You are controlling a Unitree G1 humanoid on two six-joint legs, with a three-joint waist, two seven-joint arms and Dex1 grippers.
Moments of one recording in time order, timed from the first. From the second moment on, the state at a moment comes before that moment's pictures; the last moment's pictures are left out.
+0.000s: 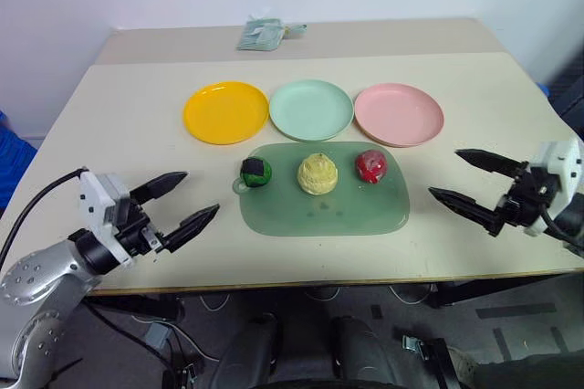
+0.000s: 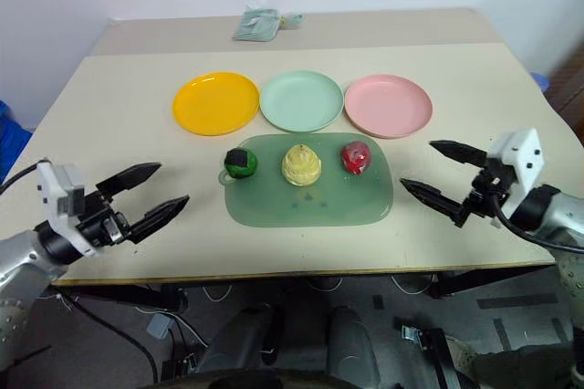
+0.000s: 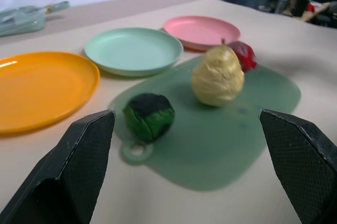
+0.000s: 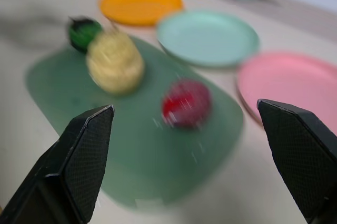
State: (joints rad) left arm 0.16 0.67 0.40 -0.58 -0.76 0.49 -0.69; right arm -0.03 -0.86 -0.43 -0.31 0.67 0.41 0.99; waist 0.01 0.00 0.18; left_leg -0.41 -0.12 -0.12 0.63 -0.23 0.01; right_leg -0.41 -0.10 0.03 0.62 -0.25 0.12
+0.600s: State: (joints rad) left arm -0.21 0.46 0.09 -0.41 -0.59 0.72 -0.30; right arm -0.36 -0.78 -0.06 -0.19 0.57 0.34 1.15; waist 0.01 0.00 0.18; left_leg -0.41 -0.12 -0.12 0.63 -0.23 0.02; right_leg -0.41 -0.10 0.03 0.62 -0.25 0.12
